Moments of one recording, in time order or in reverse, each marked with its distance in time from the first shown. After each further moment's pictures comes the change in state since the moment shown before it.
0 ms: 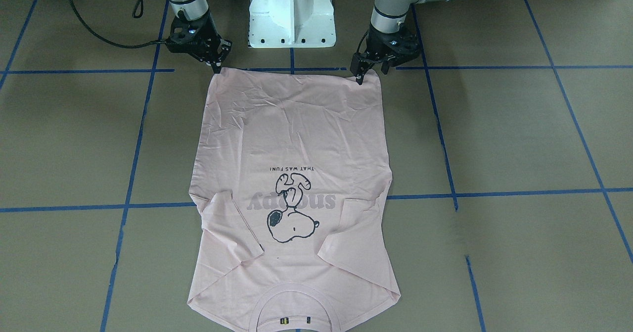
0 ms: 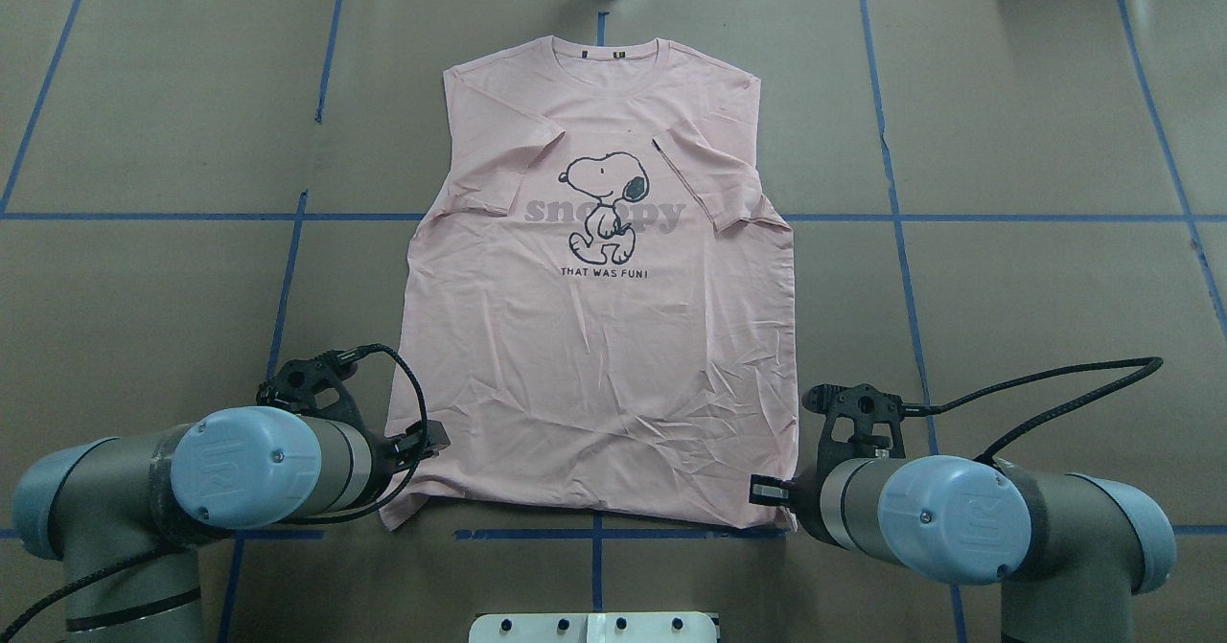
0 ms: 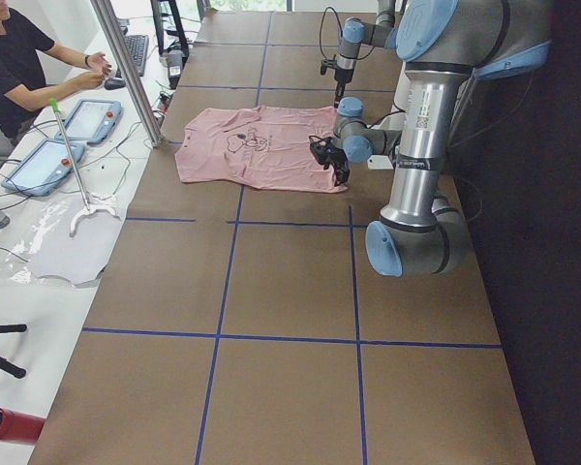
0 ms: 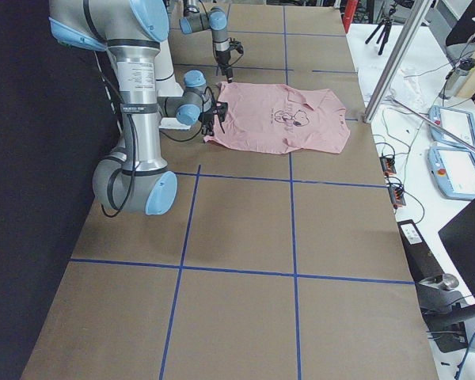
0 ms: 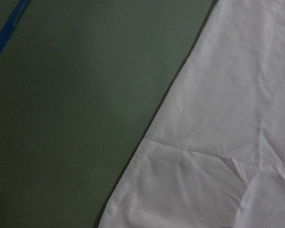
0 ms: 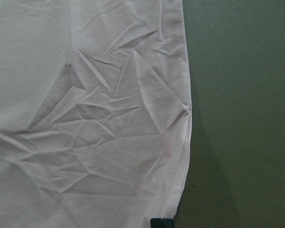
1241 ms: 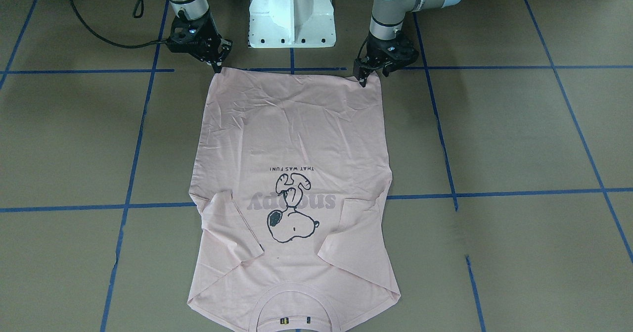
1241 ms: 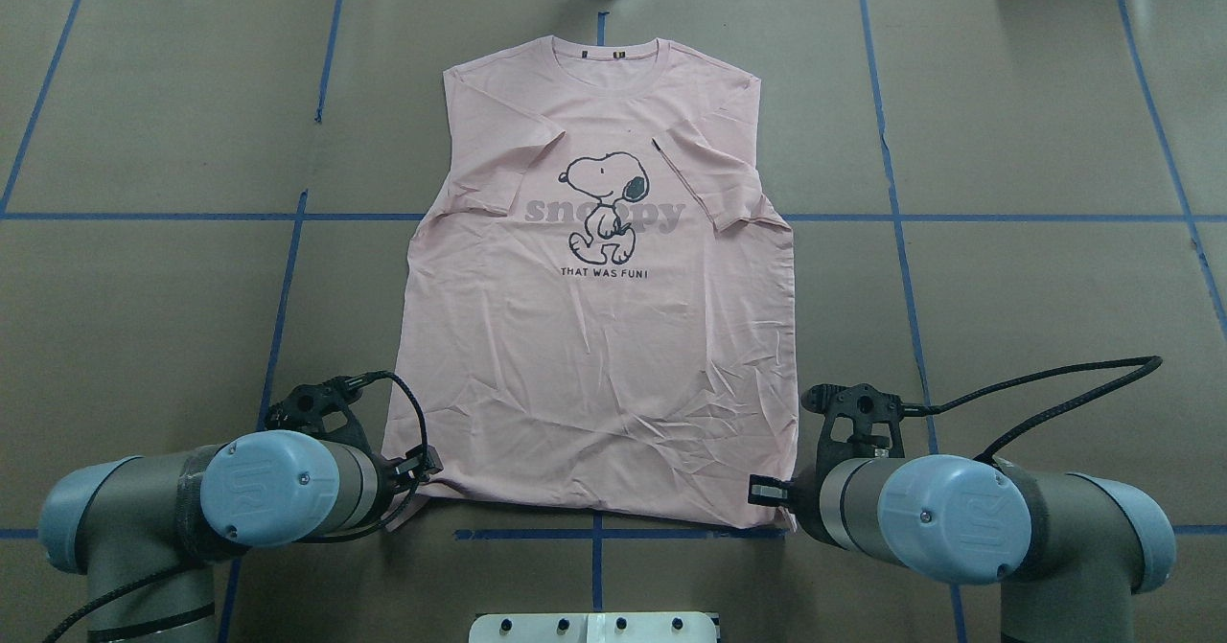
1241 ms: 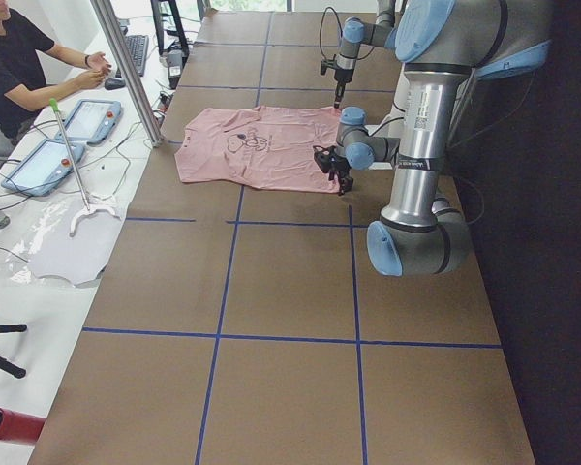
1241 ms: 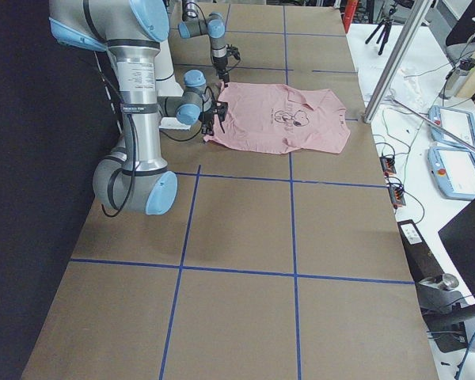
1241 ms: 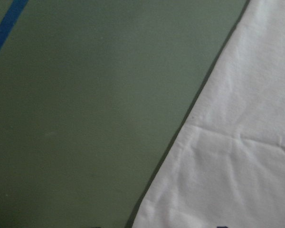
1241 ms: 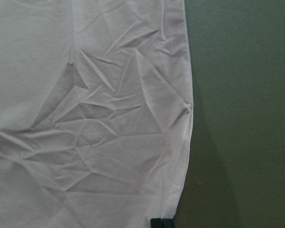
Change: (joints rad) left arm 0.033 0.002 0.050 -0.002 0.002 -0.004; right arm 0.001 0.002 0.002 0.000 0.003 0.000
